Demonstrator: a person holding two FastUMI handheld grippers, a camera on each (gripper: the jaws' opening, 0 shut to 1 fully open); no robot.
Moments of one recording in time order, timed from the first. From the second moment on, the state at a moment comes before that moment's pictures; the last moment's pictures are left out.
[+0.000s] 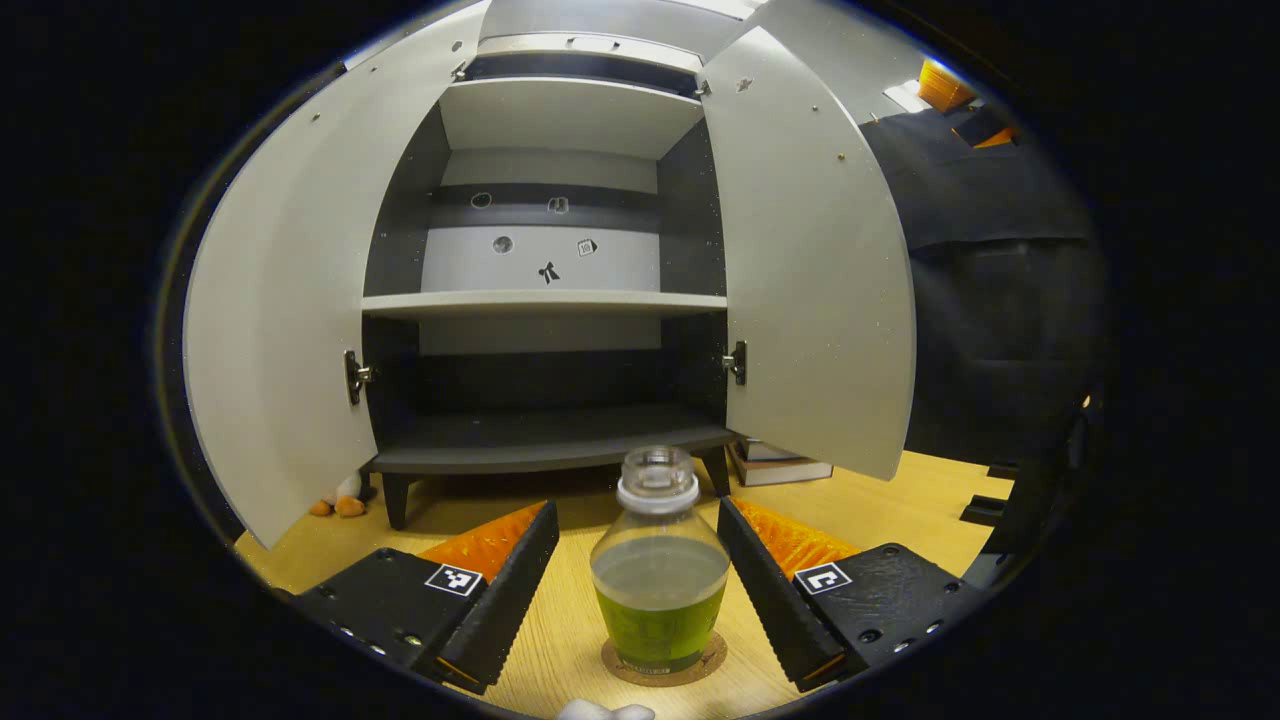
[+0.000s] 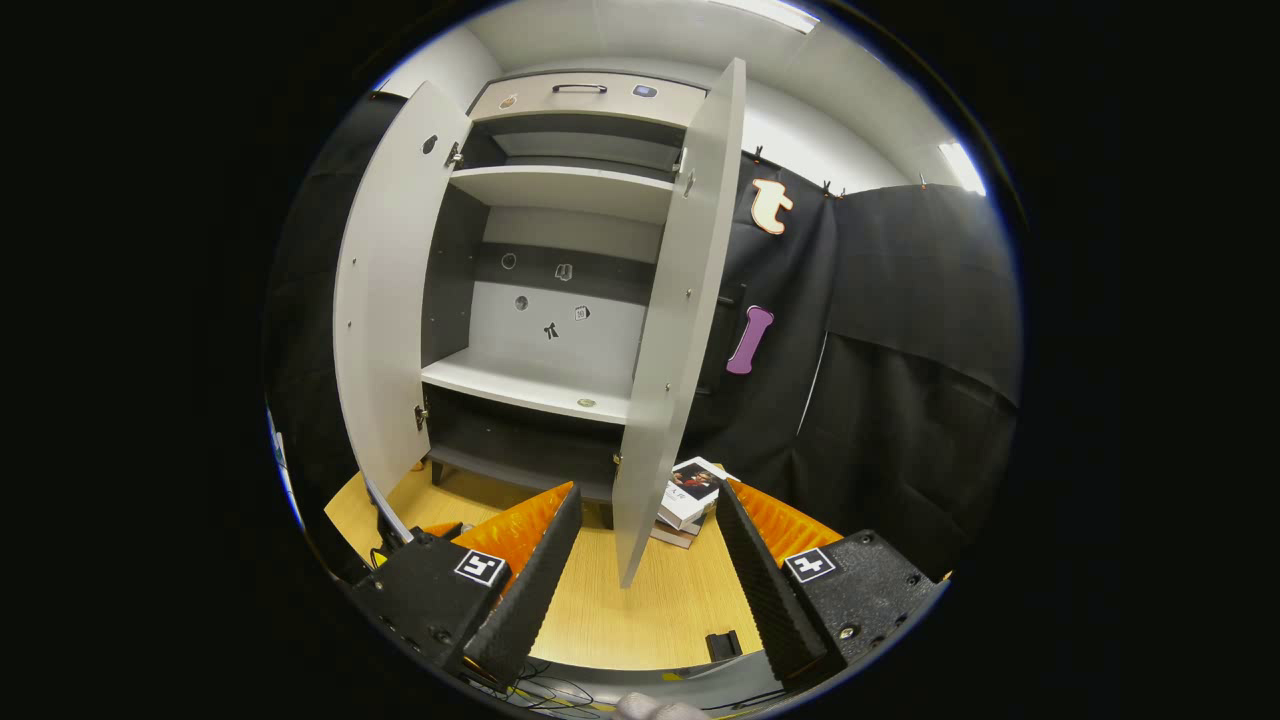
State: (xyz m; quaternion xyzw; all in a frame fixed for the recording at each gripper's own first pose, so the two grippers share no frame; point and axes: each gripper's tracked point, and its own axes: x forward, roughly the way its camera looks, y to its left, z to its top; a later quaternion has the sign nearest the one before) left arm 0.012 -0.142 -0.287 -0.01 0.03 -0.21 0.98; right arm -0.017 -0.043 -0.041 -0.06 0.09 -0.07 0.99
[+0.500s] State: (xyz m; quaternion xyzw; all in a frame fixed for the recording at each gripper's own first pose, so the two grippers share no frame) left arm 0.004 -0.121 -0.128 -0.03 -0.03 -0.19 0.98; right arm -0.033 -0.047 -0.017 -0.03 0.04 -0.07 1.00
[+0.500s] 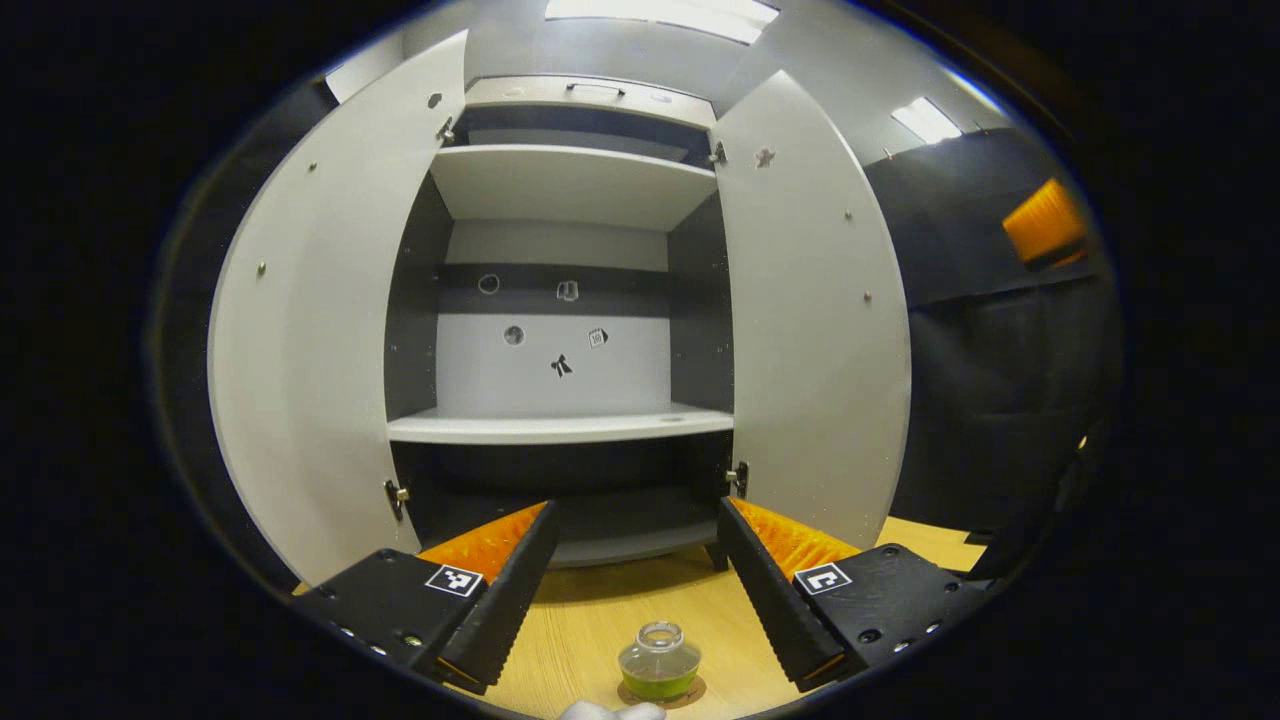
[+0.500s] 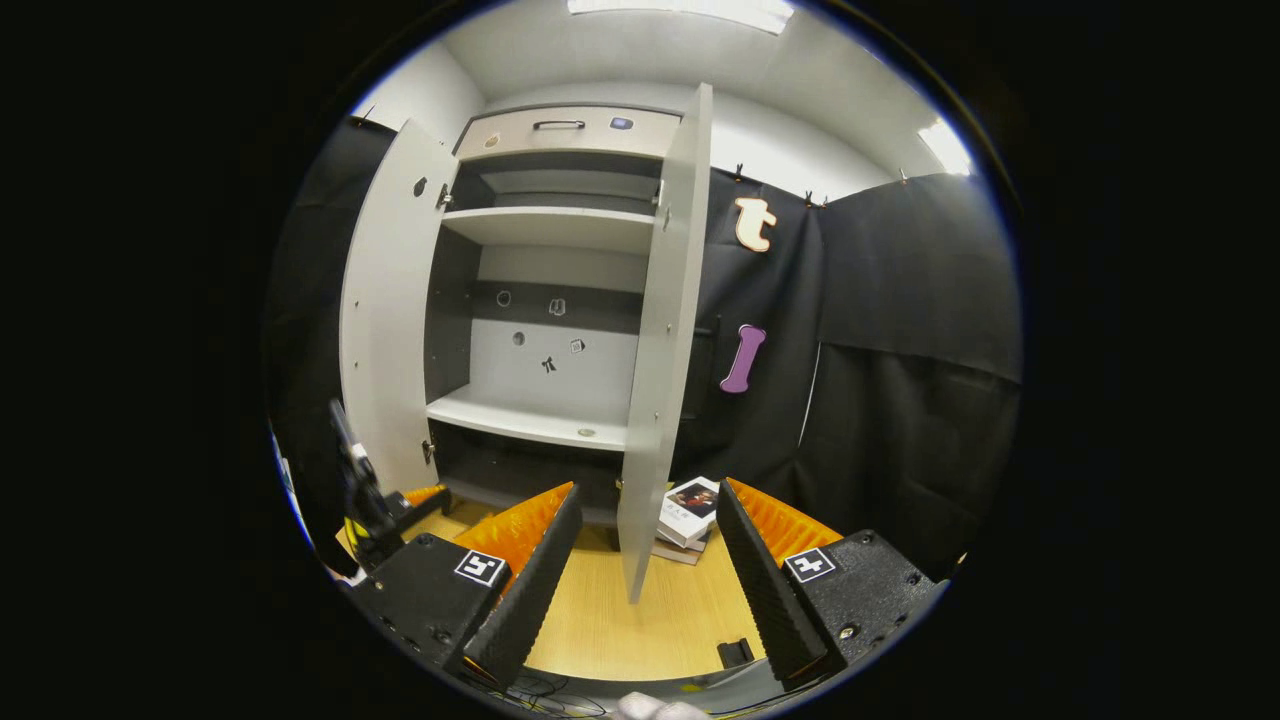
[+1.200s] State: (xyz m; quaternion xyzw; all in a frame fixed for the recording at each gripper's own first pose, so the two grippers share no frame) left arm -0.064 0.040 -0.011 0.01 -0.03 -0.06 1.00; right arm 0.003 -0.107 0.018 0.00 -0.03 -0.09 1.00
